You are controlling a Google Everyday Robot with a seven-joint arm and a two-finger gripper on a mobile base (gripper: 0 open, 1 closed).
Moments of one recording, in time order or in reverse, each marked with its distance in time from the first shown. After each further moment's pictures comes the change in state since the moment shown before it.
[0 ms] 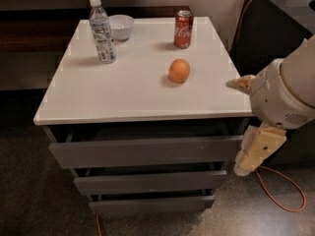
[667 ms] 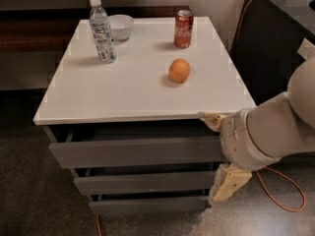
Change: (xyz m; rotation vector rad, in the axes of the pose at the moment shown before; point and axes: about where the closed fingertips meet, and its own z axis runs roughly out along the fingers) arm -0.019 0.044 0.071 0.003 -0.117 -0.137
